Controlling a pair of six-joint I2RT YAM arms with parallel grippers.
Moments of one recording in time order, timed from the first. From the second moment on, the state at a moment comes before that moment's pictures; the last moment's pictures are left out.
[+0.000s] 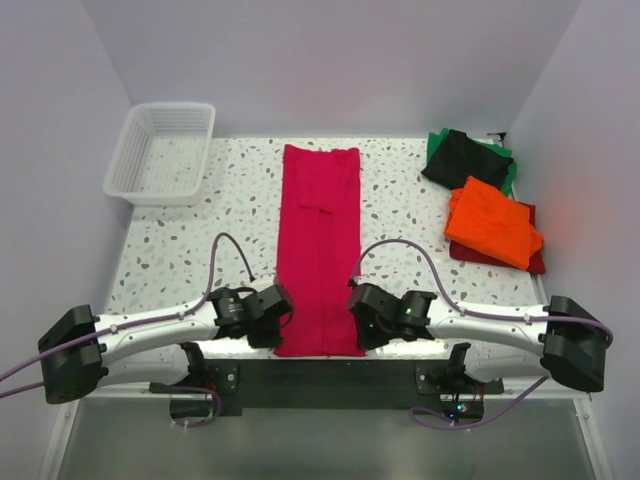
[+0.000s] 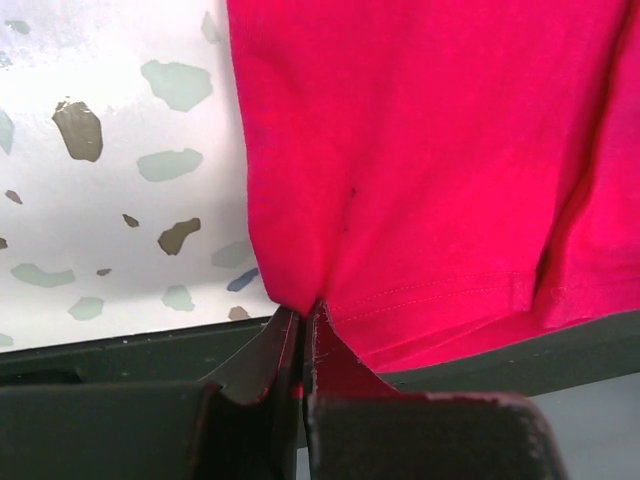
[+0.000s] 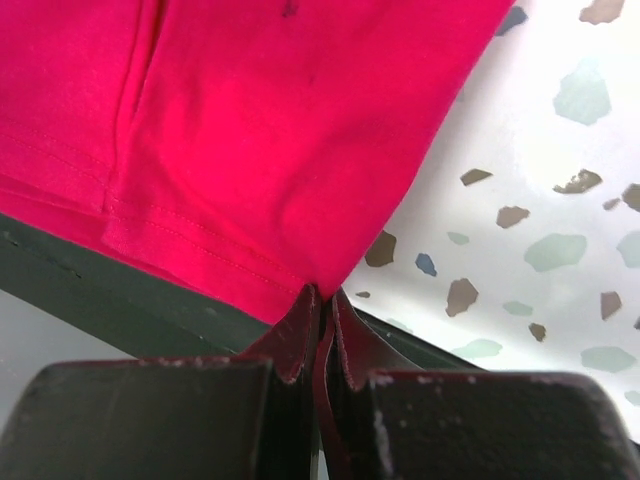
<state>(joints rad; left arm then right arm) -1.09 1.10 0.57 -0.72 -0.12 -1.18 1.16 1.20 0.63 -0.56 0.06 0.84</state>
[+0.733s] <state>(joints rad) -1.12 1.25 0.89 -0.95 -0.41 -1.35 1.14 1.23 0.93 -0.83 0.39 0.72</state>
